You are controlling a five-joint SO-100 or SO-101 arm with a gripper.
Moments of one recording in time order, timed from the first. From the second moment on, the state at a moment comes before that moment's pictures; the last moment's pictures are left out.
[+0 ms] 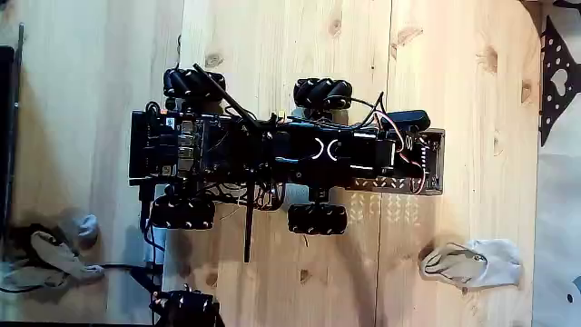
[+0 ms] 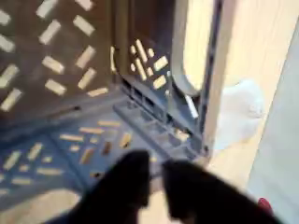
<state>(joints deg) 6.7 185.7 169.9 72.6 -9.5</state>
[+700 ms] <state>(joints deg) 8.6 185.7 169.9 72.6 -3.4</state>
